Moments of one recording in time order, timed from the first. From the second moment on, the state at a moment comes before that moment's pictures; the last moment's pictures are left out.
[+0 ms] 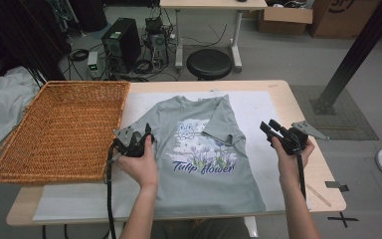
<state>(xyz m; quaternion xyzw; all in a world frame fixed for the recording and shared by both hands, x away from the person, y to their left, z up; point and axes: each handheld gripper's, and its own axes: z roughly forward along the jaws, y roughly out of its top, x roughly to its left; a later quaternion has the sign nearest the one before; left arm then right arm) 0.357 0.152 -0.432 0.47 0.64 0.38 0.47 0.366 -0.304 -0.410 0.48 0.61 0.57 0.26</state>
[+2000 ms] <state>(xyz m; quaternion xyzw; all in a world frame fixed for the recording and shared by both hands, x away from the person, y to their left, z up) 0.433 0.163 -0.464 0.55 0.69 0.36 0.30 0.352 -0.312 -0.404 0.43 0.61 0.61 0.26</state>
